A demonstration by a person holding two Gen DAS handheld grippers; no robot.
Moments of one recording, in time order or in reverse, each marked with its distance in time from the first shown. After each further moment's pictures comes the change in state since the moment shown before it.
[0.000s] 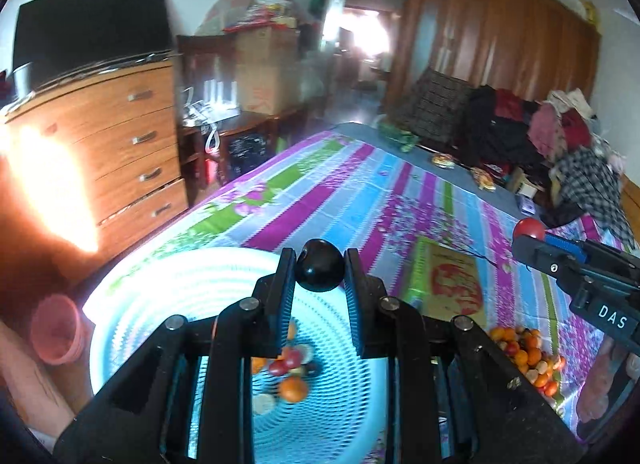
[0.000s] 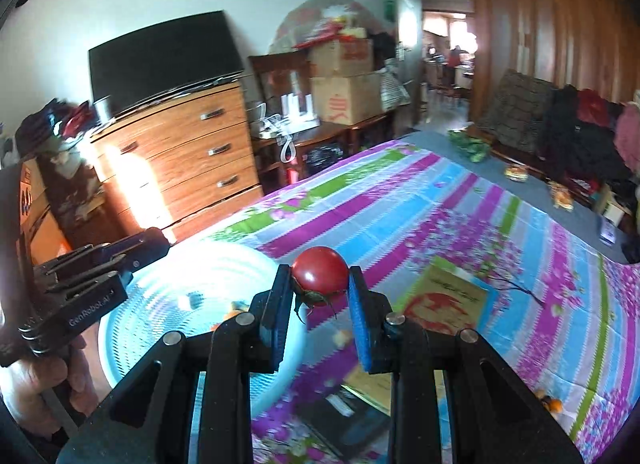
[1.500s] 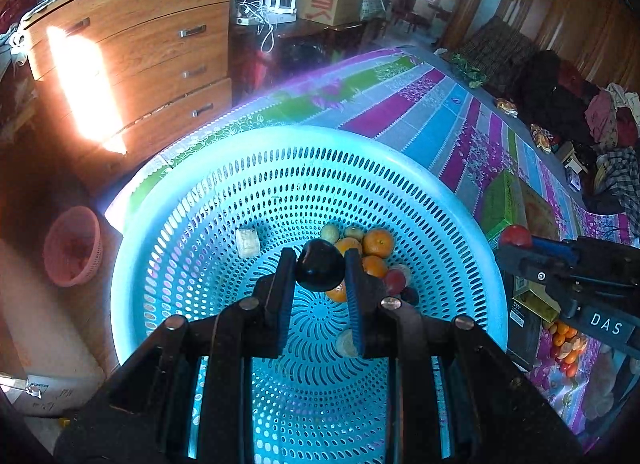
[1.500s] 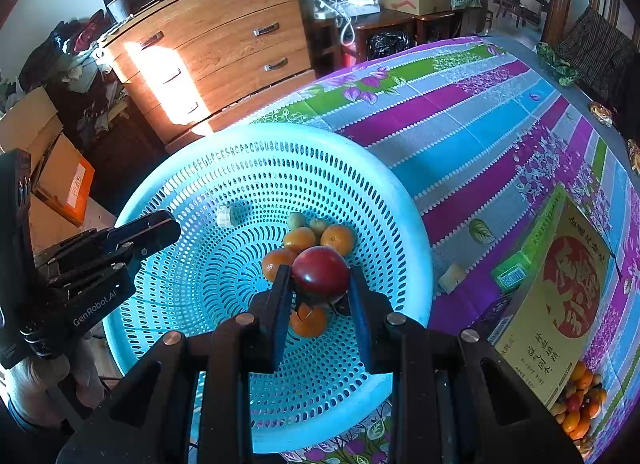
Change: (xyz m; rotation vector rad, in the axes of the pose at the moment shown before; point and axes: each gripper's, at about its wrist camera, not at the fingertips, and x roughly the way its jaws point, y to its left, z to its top) left arm 0.052 0.102 -0.051 -0.129 0.305 0.090; right arm 0.153 0.079 -0.041 -0.048 0.420 0.158
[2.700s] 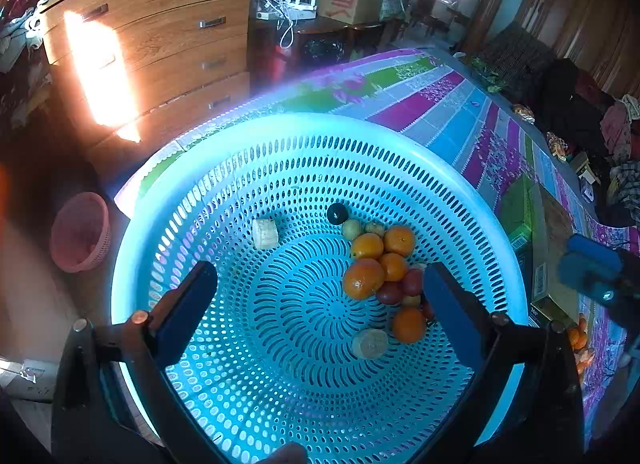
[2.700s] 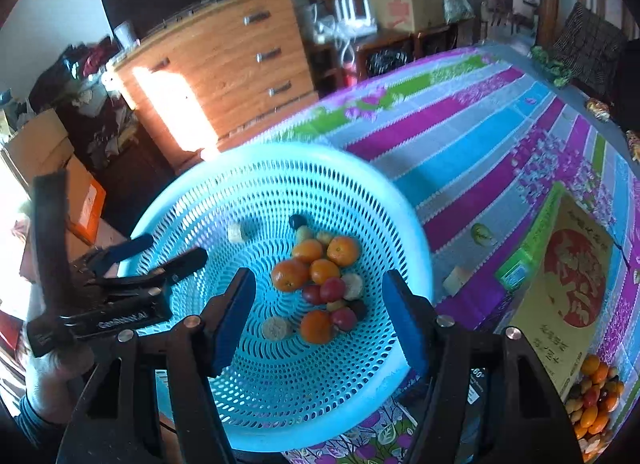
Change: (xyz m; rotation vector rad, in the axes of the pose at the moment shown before) left arm 0.010 0.012 -0.008 -0.047 -0.005 0.037; right arm -0.024 -0.006 -0.019 0.041 -0.122 0.038
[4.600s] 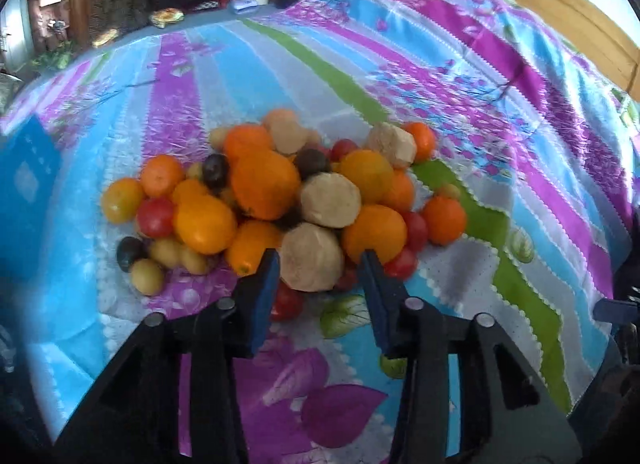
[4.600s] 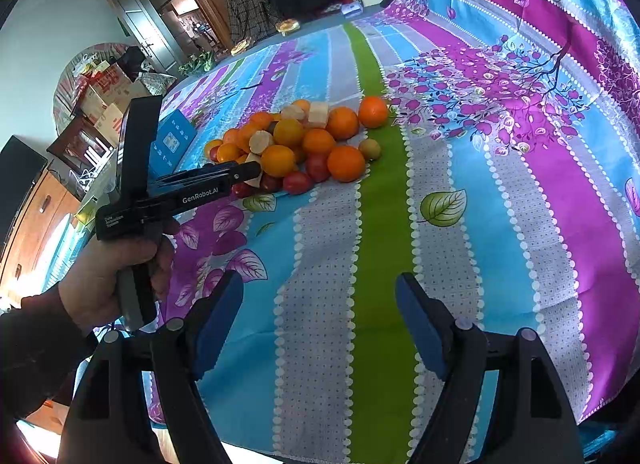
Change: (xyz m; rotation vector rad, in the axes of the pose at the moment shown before) left arm 0.071 -0.478 -0.266 1.009 0.181 -0.697; right arm -0.244 -0.264 -0.482 0.849 -0.265 -0.448
